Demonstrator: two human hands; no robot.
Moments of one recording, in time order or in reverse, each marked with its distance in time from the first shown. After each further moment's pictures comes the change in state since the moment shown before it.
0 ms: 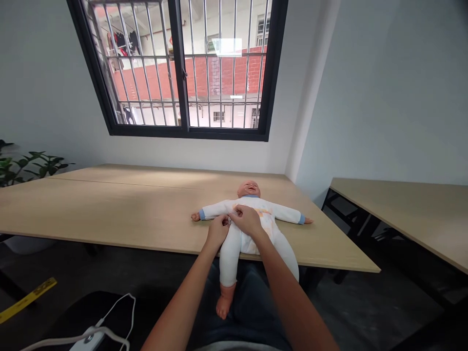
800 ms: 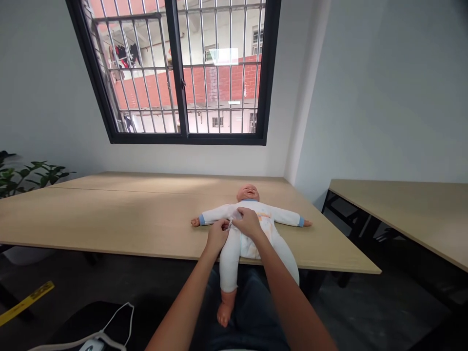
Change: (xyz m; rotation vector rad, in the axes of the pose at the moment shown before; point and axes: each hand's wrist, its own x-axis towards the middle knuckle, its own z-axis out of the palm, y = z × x) left_hand 0.002 -0.004 0.001 -0.040 -0.015 -0.006; right_hand 0.007 0.010 0.002 -0.009 0.059 0.014
